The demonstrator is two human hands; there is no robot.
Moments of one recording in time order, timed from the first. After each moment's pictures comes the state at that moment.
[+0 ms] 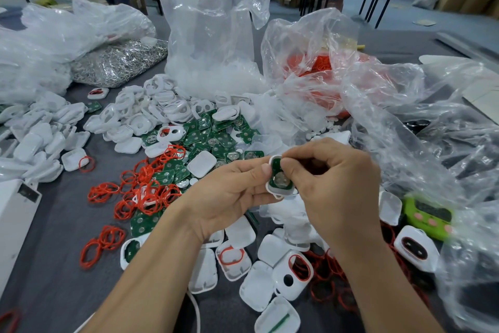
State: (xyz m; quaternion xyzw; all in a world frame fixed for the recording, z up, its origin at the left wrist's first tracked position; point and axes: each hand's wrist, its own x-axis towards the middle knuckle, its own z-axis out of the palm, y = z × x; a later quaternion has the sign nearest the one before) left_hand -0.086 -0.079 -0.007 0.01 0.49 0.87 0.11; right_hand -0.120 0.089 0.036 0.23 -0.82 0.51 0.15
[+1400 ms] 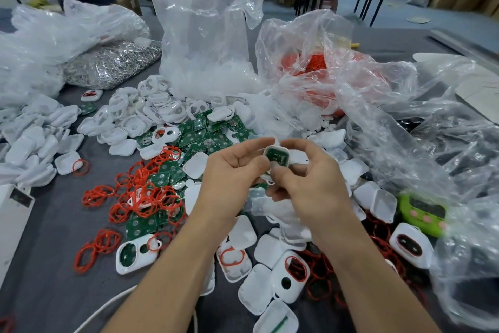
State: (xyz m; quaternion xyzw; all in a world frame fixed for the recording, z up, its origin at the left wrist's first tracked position) left_hand -0.088 -0.052 0.004 -0.10 0.59 0.79 -0.15; right_hand -0.131 0.078 0.014 0.12 -0.73 0.66 -0.13
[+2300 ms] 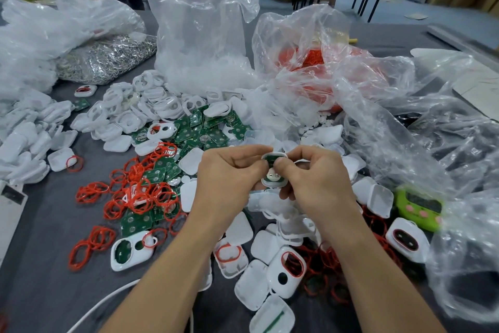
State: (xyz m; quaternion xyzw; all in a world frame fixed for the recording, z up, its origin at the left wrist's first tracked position) left_hand -0.087 -0.050 -0.005 -0.13 0.65 0.72 -0.19; right_hand -0.139 0.086 0.014 0.10 -0.81 0.57 -0.08
